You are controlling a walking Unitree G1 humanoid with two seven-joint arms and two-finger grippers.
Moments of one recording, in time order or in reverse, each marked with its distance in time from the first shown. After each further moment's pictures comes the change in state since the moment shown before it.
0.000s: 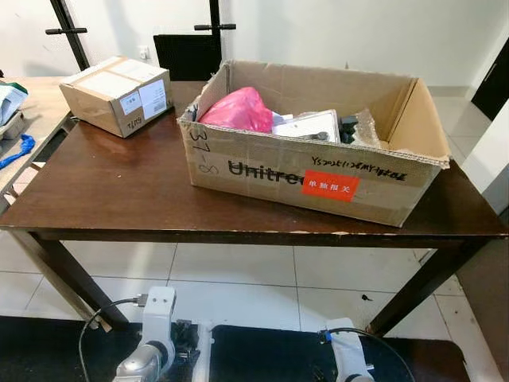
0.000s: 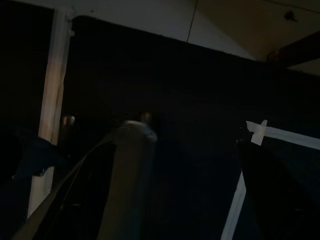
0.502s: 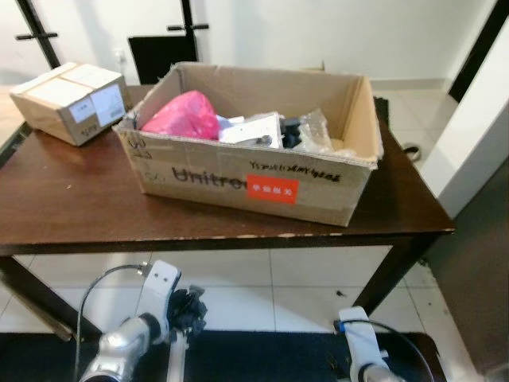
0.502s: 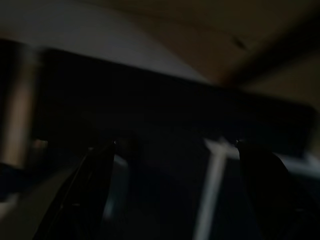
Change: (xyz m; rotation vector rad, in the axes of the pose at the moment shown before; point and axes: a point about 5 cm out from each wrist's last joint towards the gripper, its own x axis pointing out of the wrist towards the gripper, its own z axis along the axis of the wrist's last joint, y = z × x) left arm -0.022 0.005 0.067 0.366 -0.259 -0.449; right arm -0.002 -0.025 0.030 -0.062 -0.143 0.054
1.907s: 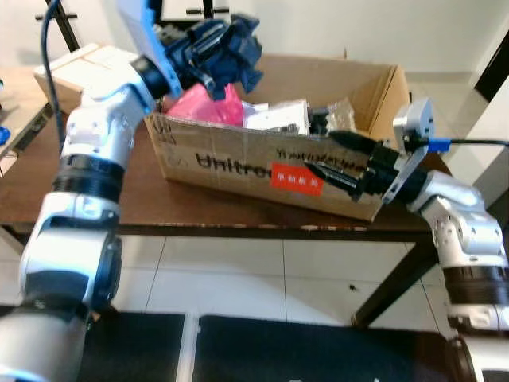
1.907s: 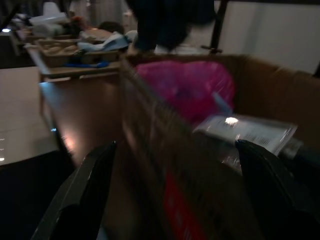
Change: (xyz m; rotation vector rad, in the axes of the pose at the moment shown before) left arm 0.017 0.046 0.368 0.242 -0.674 -0.023; right arm -0.138 -0.036 0.316 -0.385 -1.015 0.572
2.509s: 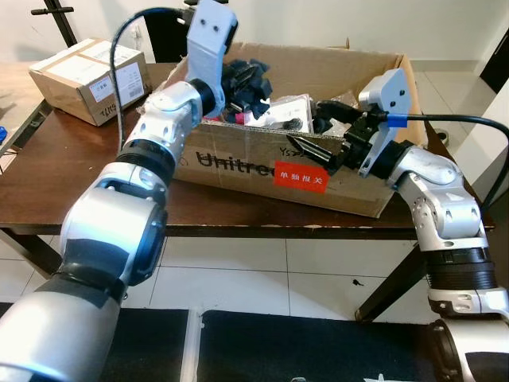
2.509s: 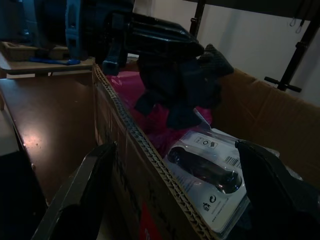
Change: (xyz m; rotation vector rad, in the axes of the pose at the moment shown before) left arm 0.035 -0.025 -0.030 0.073 0.158 0.075; right arm 0.026 0.010 0.020 -0.096 0.009 -0.067
